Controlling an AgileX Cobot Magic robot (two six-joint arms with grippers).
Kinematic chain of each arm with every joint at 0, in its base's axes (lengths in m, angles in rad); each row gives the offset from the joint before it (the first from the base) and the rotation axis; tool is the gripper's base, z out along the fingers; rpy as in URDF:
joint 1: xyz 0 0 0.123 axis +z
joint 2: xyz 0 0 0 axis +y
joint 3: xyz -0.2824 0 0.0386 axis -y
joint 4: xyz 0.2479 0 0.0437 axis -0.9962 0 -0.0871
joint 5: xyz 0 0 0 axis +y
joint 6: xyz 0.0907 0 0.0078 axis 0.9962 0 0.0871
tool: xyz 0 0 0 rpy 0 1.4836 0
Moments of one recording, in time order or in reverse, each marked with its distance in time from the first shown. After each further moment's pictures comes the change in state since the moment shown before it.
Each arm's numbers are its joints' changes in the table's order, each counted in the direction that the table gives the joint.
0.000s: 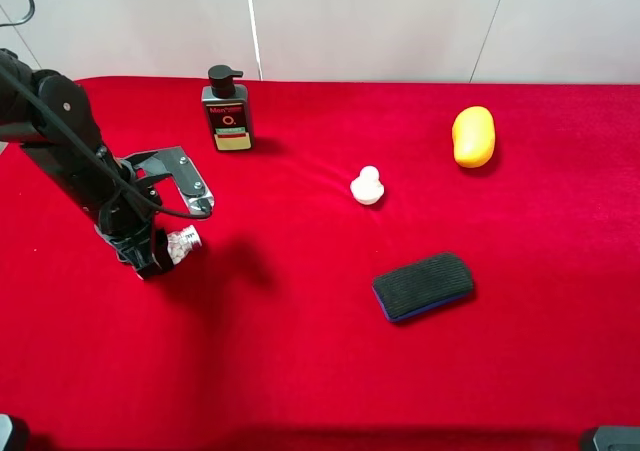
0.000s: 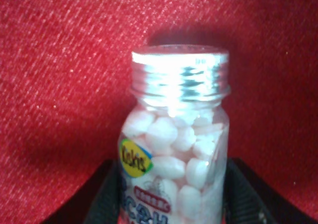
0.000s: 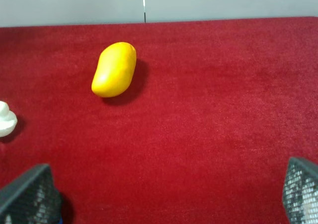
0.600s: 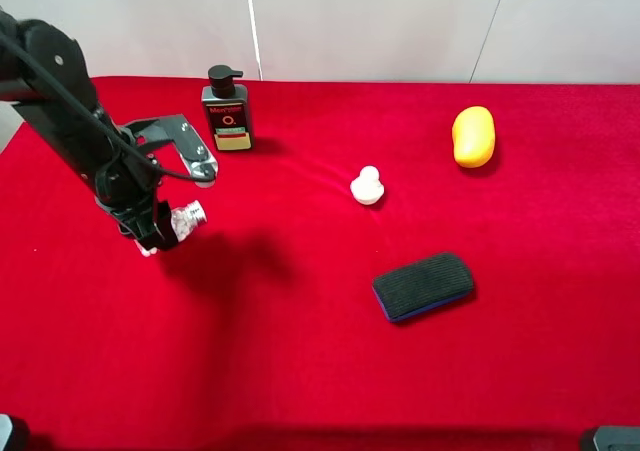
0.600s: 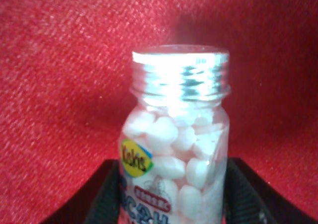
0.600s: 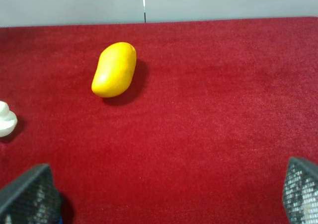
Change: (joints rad) left arm 0.000 -0.070 0.101 0.001 0.149 -0.046; right arm 0.000 0.000 0.000 0.000 0.000 0.000
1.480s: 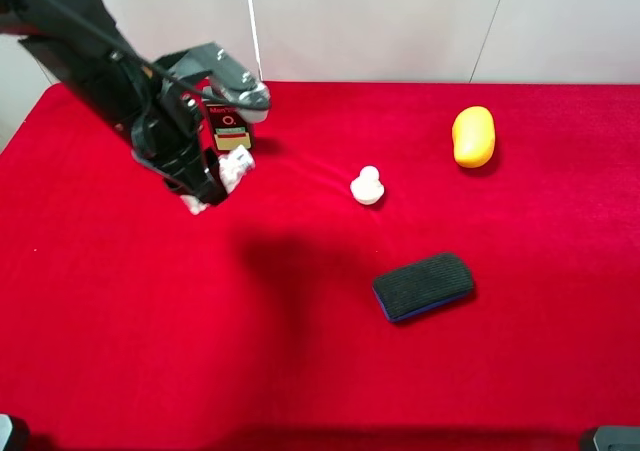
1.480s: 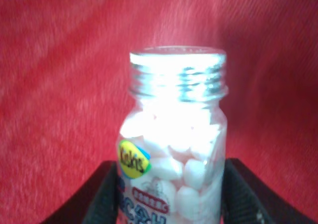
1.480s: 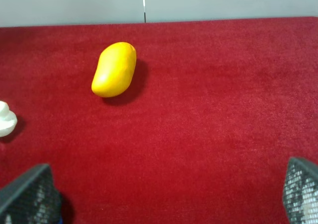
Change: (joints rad) left arm -0.193 -0.109 0.148 -0.021 0.049 -0.277; right arm 0.000 0.000 0.000 0.000 0.000 0.000
